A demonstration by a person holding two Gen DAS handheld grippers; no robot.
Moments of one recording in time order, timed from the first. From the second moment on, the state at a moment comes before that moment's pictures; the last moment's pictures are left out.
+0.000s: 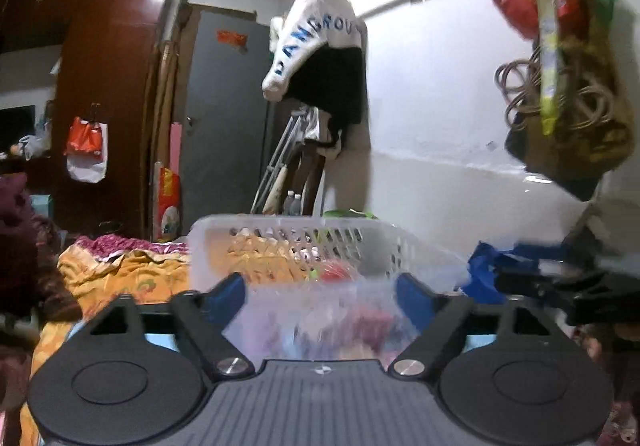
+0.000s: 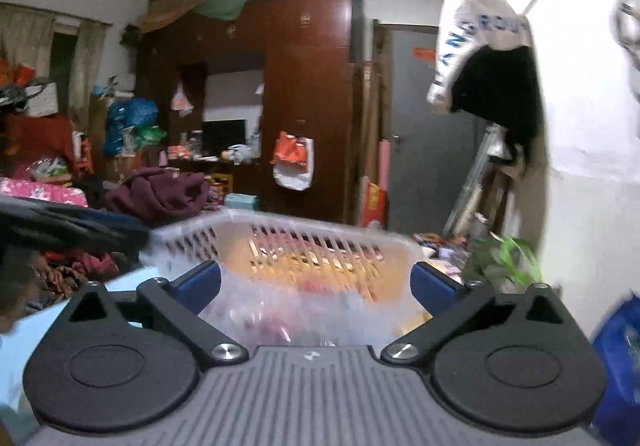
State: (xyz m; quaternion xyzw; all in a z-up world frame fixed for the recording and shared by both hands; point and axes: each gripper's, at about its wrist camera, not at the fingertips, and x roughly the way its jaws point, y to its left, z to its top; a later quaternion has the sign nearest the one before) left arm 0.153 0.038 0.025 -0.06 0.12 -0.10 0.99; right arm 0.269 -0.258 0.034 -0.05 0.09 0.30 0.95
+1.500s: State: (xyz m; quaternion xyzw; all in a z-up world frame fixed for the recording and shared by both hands) left arm 0.055 0.025 -0.075 -0.04 0.15 -0.09 0.98; right arm 0.254 -0.281 -0.043 -0.02 0.15 0.30 0.94
